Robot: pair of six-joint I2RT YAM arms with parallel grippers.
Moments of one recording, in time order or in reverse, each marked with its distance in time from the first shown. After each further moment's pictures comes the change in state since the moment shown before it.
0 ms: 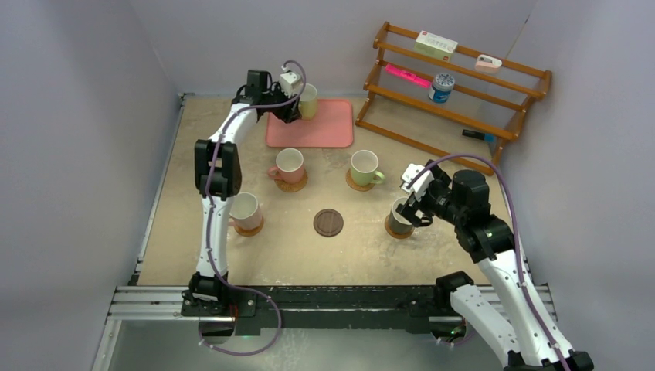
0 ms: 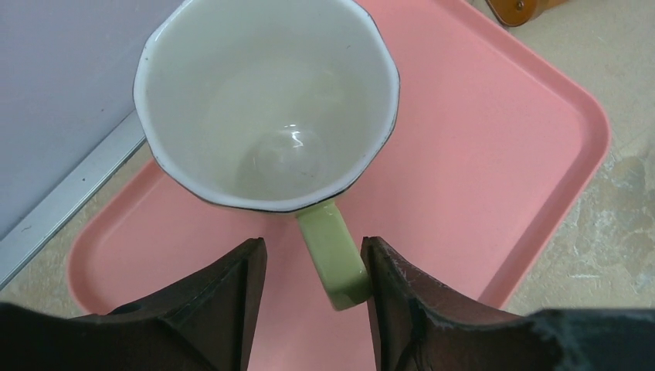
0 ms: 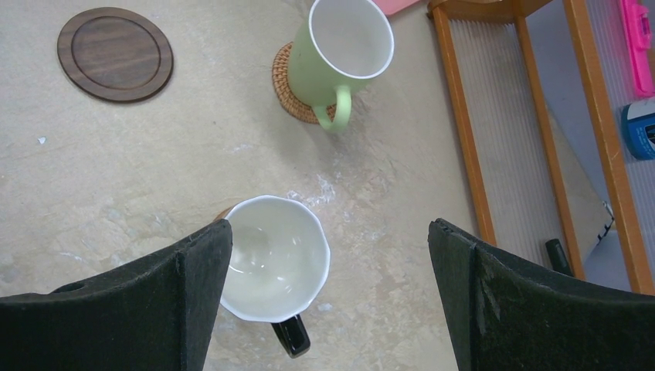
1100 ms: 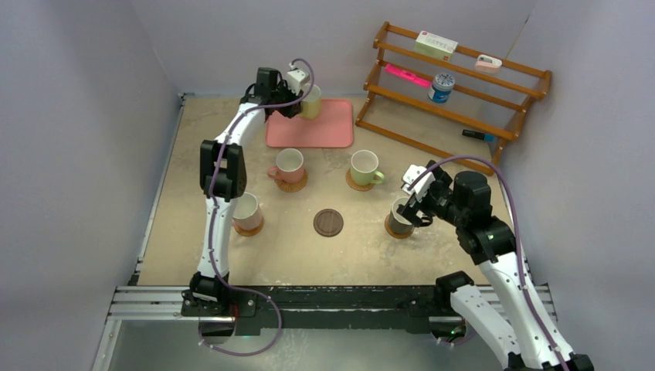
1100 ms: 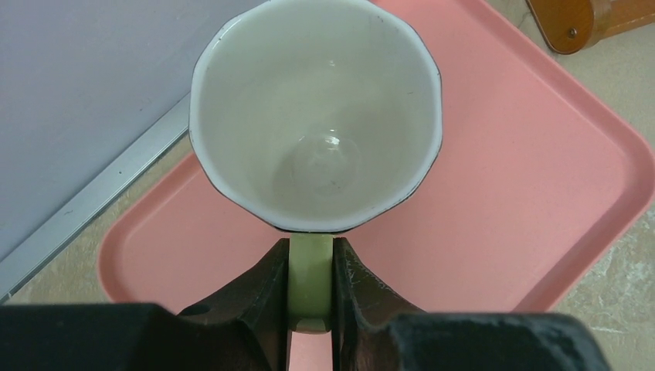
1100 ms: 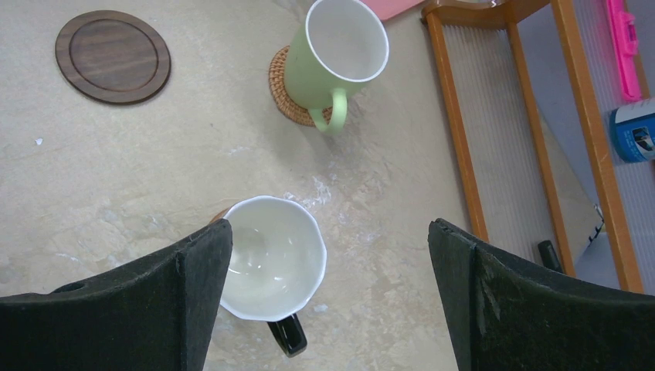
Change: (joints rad) left arm -0.054 -0.003 0.021 0.022 -0.192 -0.043; right arm 0.000 -0.011 0.000 0.002 0.000 -0.007
